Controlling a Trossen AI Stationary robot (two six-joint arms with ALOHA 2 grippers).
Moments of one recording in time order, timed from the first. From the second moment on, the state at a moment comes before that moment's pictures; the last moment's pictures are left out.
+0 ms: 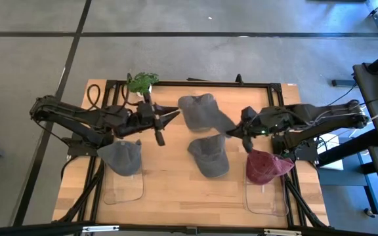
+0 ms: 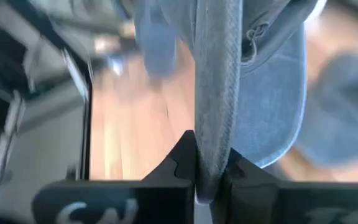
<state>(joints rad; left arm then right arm) -0.23 1.15 1.07 0.15 -0.61 0.04 0.18 1.04 1.14 -0.67 0.14 0.53</state>
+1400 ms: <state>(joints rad) -0.18 1.25 1.04 0.05 -0.08 -0.26 0.19 1.13 1.48 -0.96 -0.21 0.36</state>
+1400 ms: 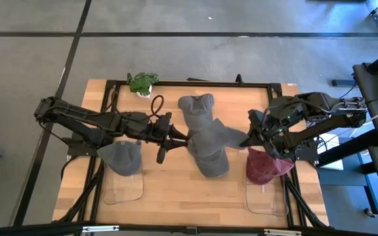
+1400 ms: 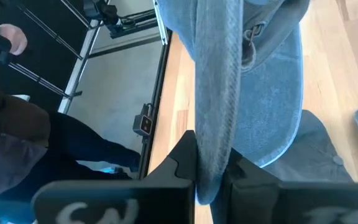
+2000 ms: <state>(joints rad) -0.18 1.19 1.04 0.03 -0.06 -0.37 0.19 1.13 1.48 -0.94 -0.25 0.33</state>
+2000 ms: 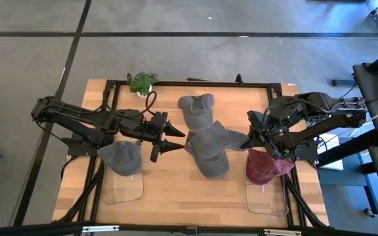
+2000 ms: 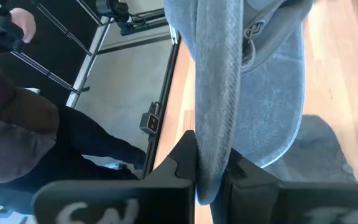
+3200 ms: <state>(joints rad) -0.18 1.19 1.04 0.22 -0.03 -0.30 0.19 1.20 1.48 -0.83 -0.15 0.26</state>
